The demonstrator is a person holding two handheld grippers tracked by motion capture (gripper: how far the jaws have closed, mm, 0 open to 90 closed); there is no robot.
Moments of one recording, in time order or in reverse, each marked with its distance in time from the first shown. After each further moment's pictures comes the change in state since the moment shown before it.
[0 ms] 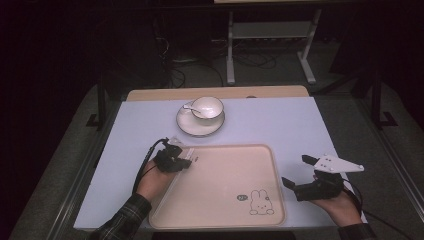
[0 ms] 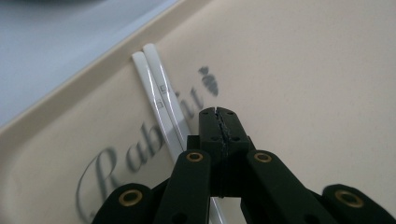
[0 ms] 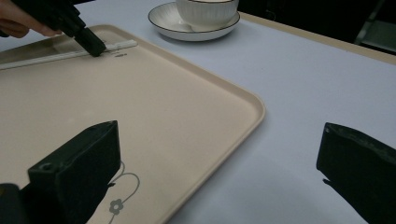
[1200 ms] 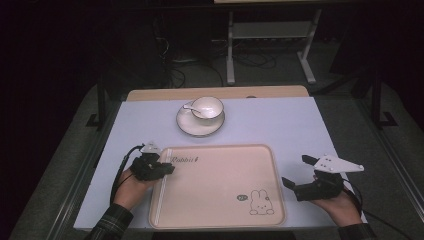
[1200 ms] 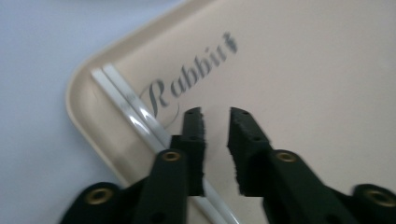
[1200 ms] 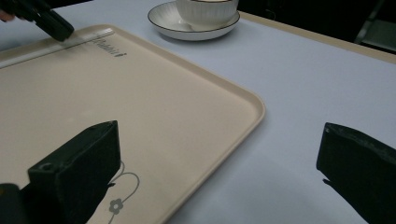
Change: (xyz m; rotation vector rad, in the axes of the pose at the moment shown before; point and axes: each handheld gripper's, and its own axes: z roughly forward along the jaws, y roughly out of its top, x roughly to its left) left arm 0.011 -0.037 -0.053 -0.109 0.014 -0.026; right arm 0.000 0.000 0.000 0.002 0.000 0.001
